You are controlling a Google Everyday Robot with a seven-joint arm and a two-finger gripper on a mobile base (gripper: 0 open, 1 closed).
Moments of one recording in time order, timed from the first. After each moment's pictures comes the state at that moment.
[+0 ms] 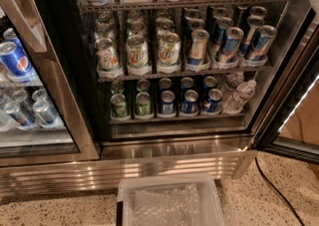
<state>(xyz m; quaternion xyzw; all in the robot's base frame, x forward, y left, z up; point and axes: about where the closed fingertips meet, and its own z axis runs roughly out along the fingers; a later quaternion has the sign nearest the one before) 0.728 -0.307 1.098 -0.04 0.72 -0.03 0.69</state>
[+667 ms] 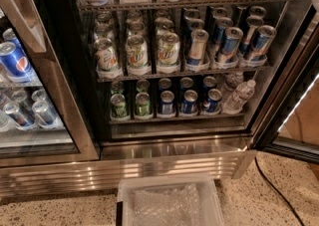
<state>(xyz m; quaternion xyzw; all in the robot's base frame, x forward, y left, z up) 0.724 -0.303 1.104 -0.05 0.71 -0.02 0.70</state>
